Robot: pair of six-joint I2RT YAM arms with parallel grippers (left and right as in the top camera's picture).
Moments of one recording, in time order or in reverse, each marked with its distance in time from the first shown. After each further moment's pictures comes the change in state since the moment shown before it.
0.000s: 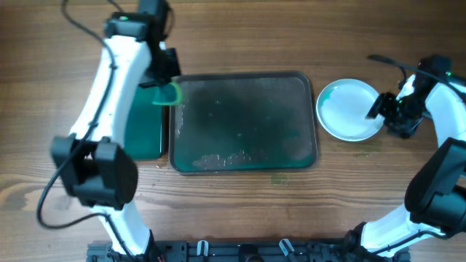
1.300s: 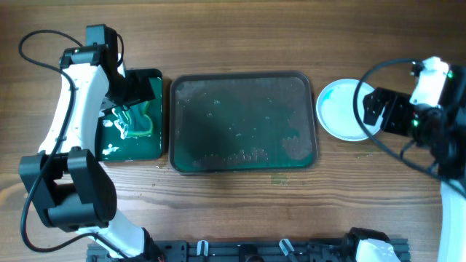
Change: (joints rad) left arm 0.232 -0.138 -0.373 0.214 0.027 0.124; right arm 0.197 -0.698 0.082 -0.166 -0.011 -0.108
